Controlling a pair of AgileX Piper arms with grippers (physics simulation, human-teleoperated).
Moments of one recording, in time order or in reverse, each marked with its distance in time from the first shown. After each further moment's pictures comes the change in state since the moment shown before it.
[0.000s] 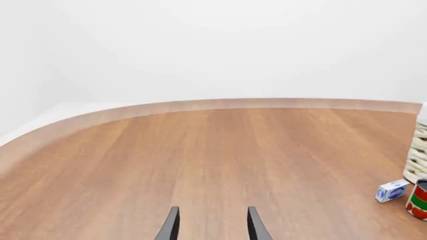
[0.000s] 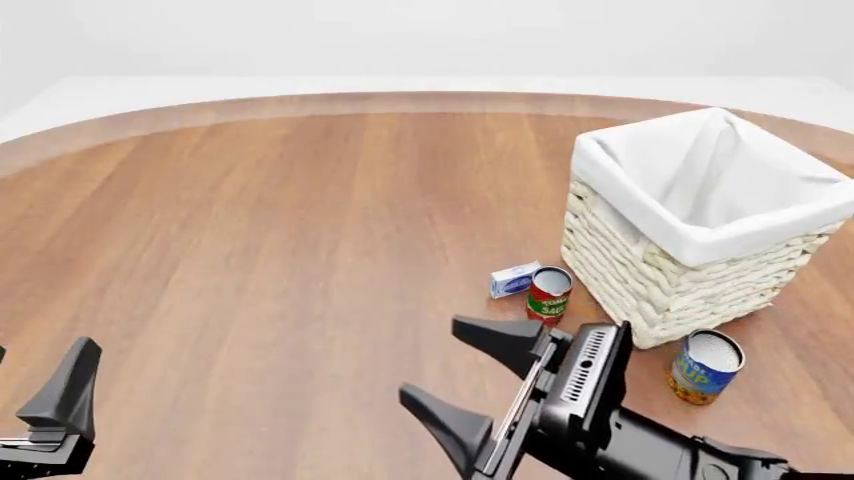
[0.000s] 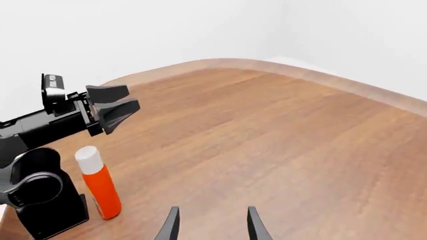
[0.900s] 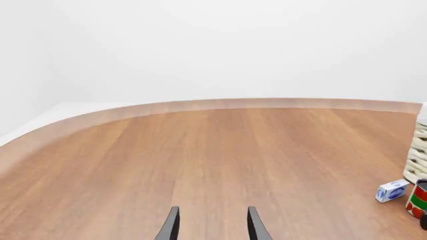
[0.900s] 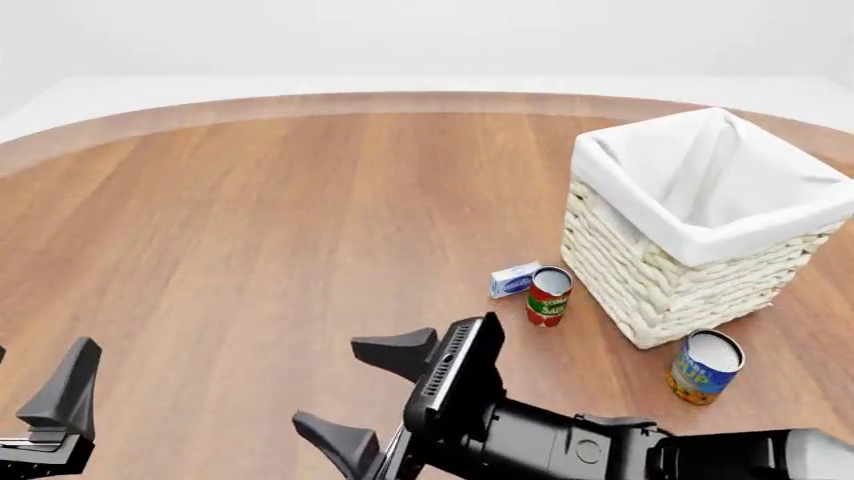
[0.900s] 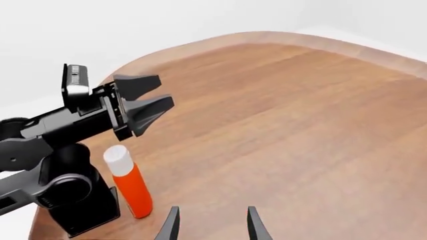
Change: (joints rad) left arm 0.000 0.000 0.000 0.000 0.000; right arm 0.132 0.202 -0.253 0.174 0.037
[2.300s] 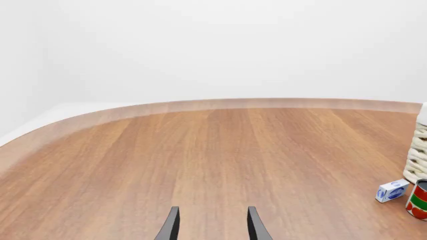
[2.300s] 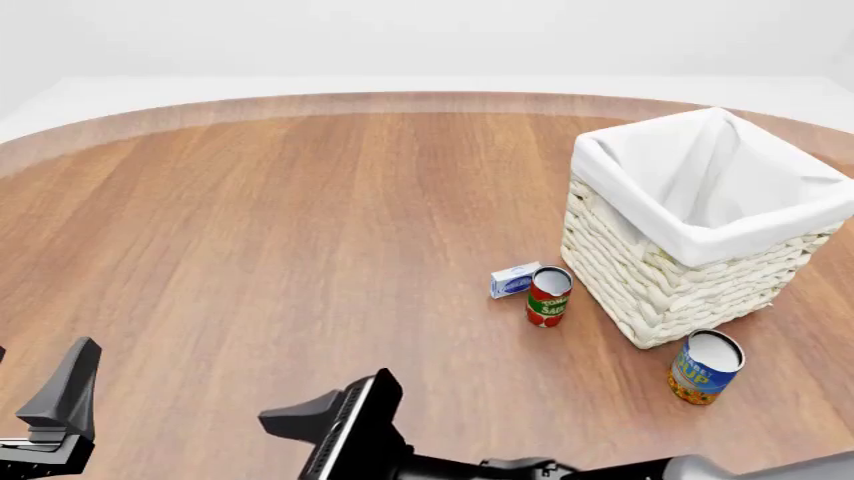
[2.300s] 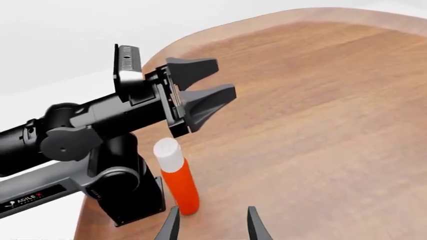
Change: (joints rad) left arm 0.000 0.000 0.000 0.000 0.000; right arm 0.166 0.179 -0.150 0.037 0.053
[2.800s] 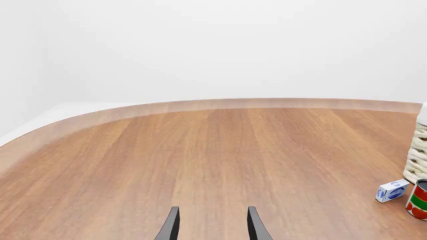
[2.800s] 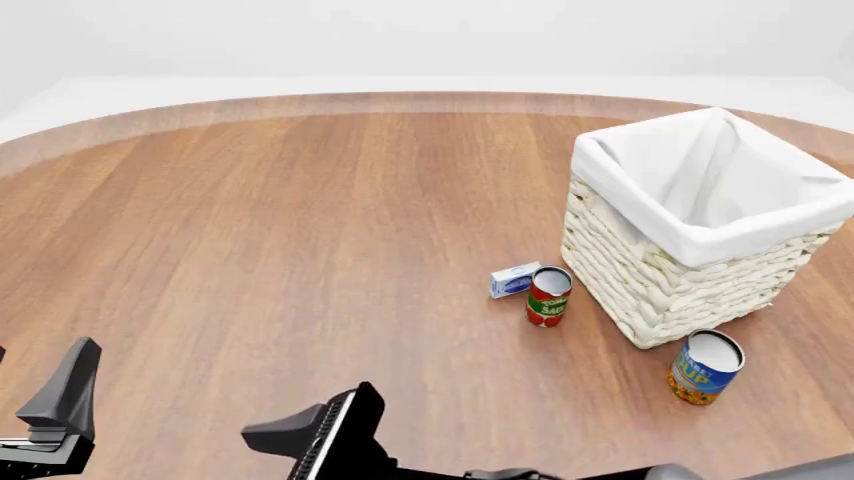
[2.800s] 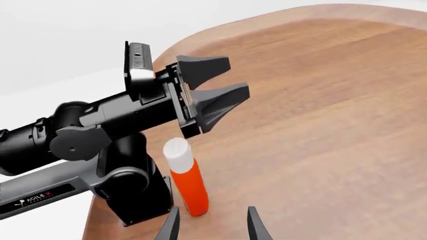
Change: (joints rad) left arm 0.000 0.000 0.000 0.000 0.000; right arm 0.029 0.032 -0.026 -0.001 0.012
